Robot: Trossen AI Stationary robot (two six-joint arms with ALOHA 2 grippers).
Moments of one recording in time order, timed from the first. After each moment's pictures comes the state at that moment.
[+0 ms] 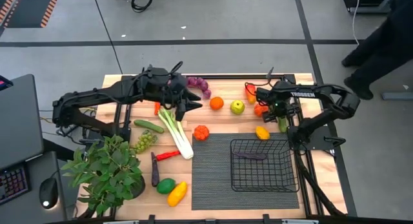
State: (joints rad) left arm 0.19 1.30 1.34 -0.38 0.16 -0.33; right arm -0.65 1.42 0.71 -1.19 0.08 0.82
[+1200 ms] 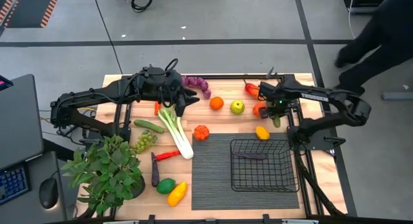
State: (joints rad) left arm 0.19 1.28 1.34 -0.42 0.02 -0.40; right arm -0.63 1.24 0.77 -1.17 -0.01 0.82
